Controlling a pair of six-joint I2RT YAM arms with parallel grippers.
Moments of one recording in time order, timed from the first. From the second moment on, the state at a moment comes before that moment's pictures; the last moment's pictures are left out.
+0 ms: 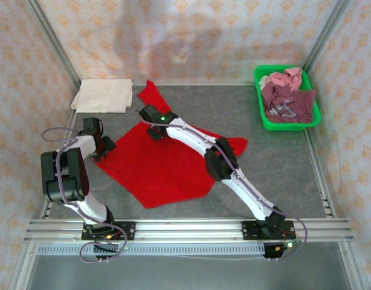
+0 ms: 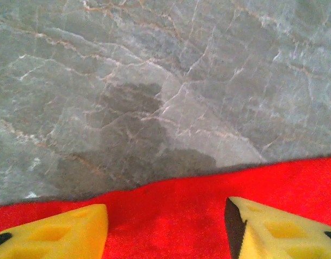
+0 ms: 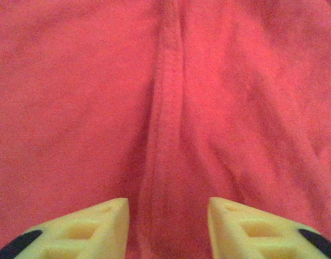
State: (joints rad) left arm 0.26 1.64 0.88 -0.40 -0.02 -0.56; right arm 0.85 2.67 2.52 -0.93 0.23 0.13
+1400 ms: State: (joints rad) left arm 0.38 1.68 0.91 -0.47 -0.07 -0.53; right arm 0.60 2.46 2.51 -0.94 0.22 0.24
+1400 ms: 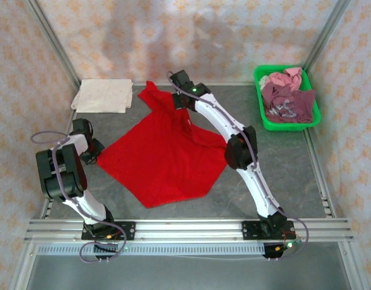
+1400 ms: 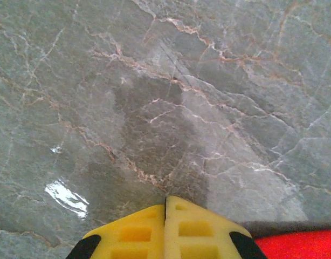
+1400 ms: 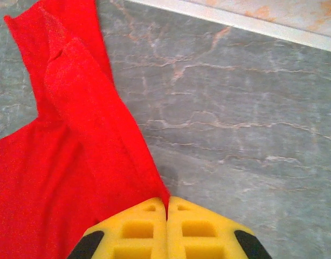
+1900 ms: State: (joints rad) left arm 0.35 1.44 1.03 -0.52 -0.14 -0.48; right arm 0.42 2.03 2.24 -0.94 0.28 0.21
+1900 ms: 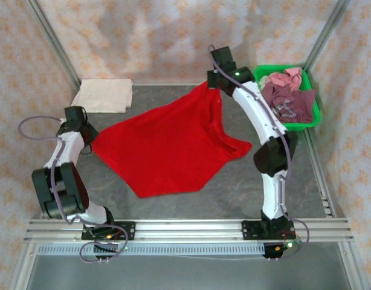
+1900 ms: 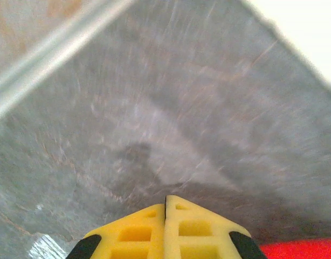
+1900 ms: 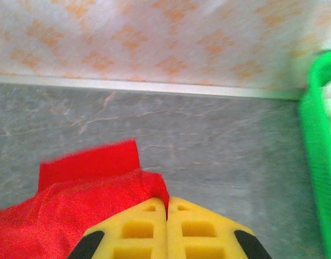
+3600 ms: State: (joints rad) left arm 0.25 2.01 2.42 -0.89 0.04 -0.33; right arm 0.23 1.82 2.00 -0.57 0.25 0.26
